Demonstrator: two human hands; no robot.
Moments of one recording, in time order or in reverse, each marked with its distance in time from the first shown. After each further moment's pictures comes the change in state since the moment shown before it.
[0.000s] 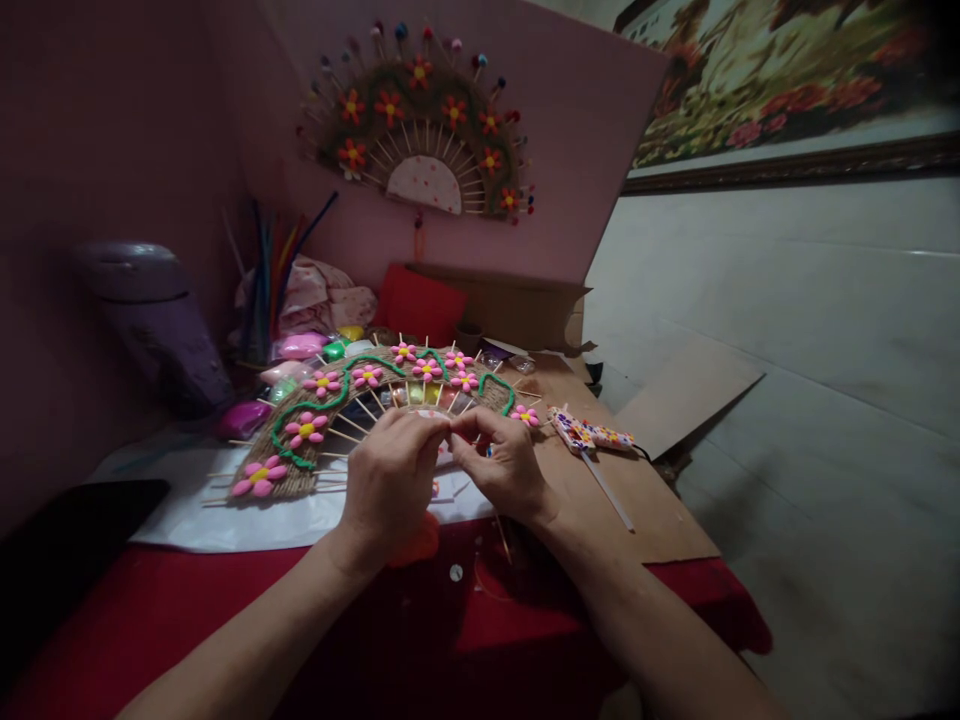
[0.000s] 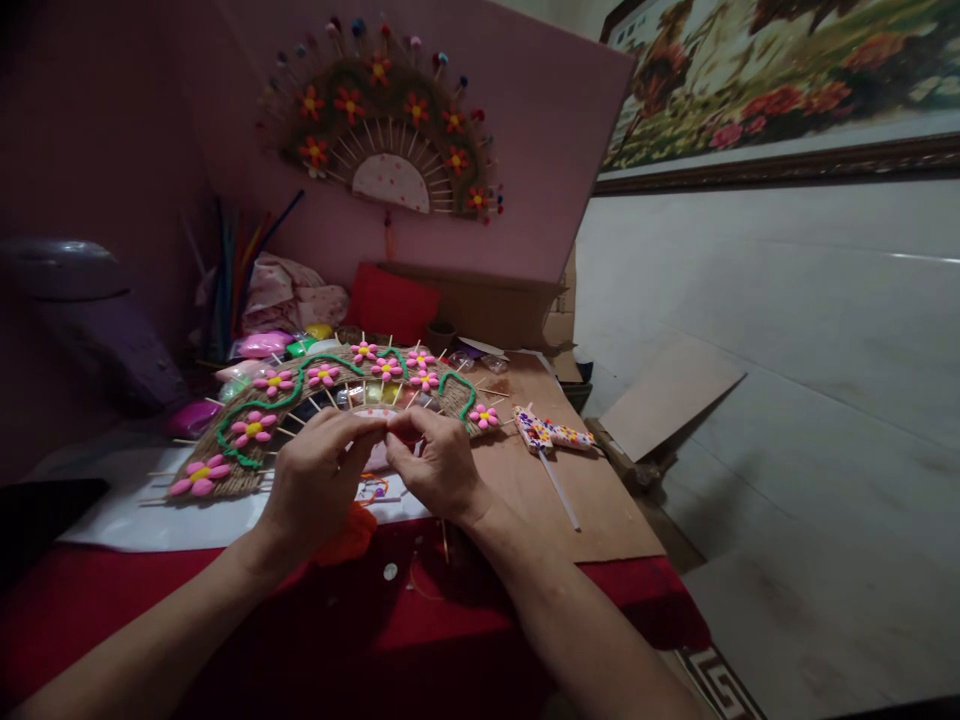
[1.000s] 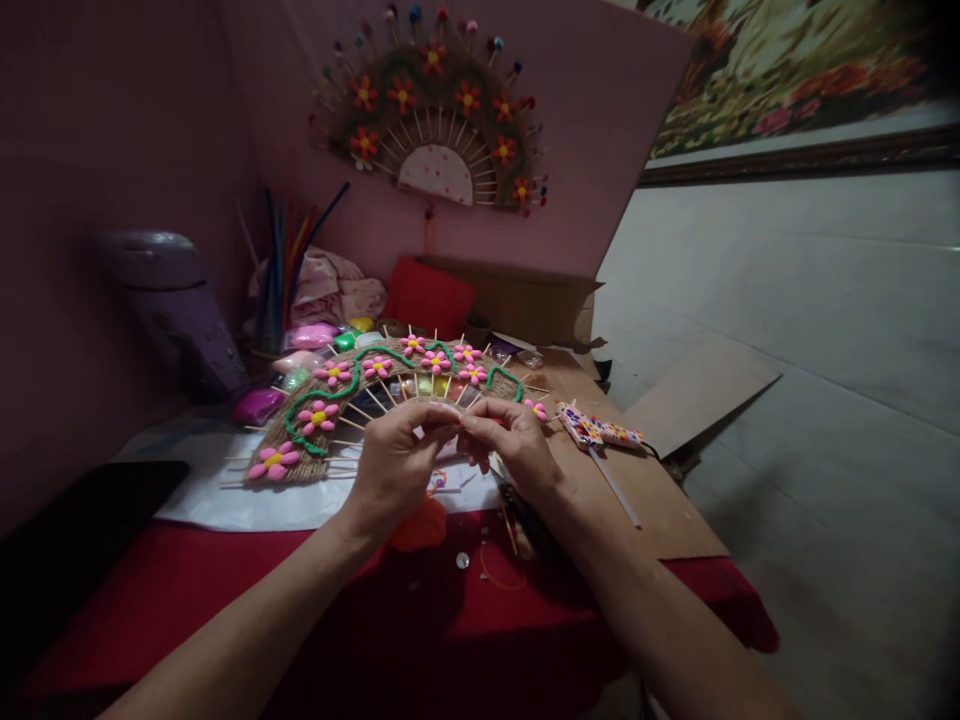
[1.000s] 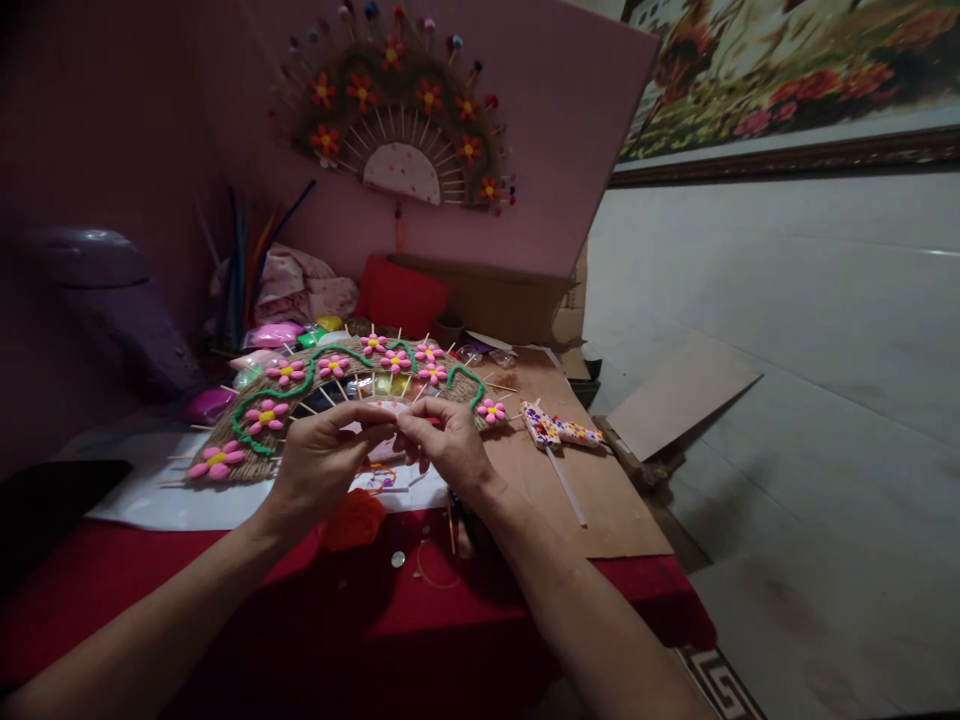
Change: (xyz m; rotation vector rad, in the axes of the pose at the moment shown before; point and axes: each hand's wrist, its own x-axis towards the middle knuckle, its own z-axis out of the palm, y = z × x) left_hand 0.003 -0.001 0.002 -0.448 -0.017 -0.309; right_hand 0.007 -0.005 -0.005 0.642 -0.143 0.468
